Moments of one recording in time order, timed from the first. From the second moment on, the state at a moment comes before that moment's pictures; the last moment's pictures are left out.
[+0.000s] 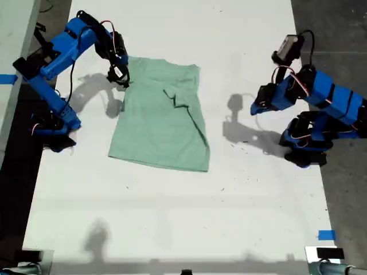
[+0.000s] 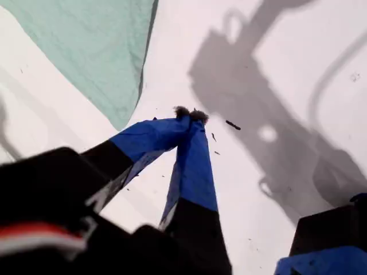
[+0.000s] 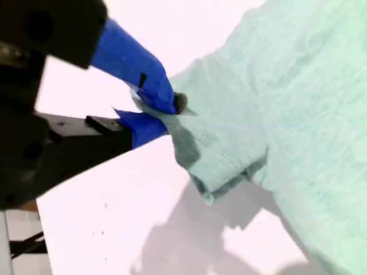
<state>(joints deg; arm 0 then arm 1) -55.8 86.0 84.0 77.8 42.1 21.4 143.5 122.3 84.5 -17.3</state>
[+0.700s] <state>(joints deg) -40.0 50.6 48.2 72.0 34.7 17.8 144.1 124.3 83.8 -13.8</state>
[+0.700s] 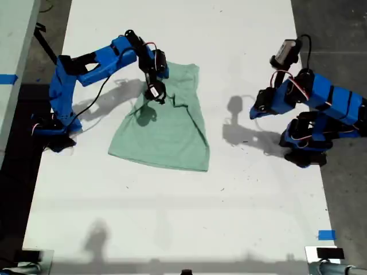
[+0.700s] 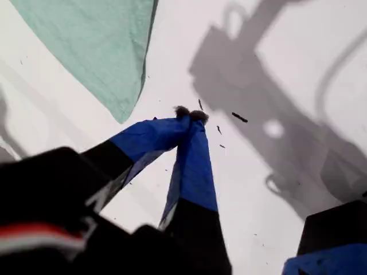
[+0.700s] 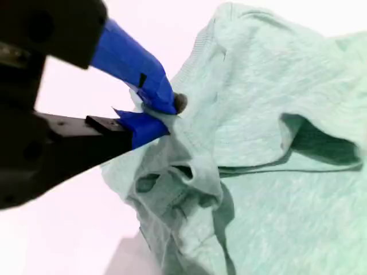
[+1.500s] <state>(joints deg) -36.1 66.1 47.5 86.6 42.1 16.7 144.4 125.8 82.0 -13.4</state>
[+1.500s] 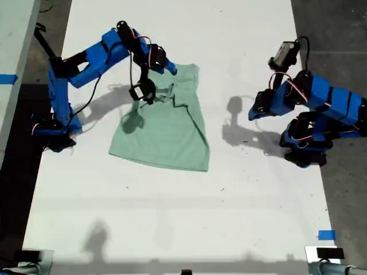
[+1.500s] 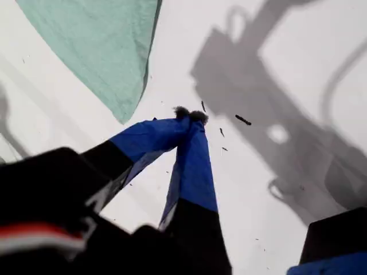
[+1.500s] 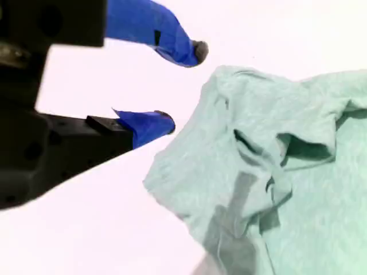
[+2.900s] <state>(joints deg) -8.4 117.4 105.1 85.5 24.3 -4.5 103.9 113.0 58.1 -21.1</state>
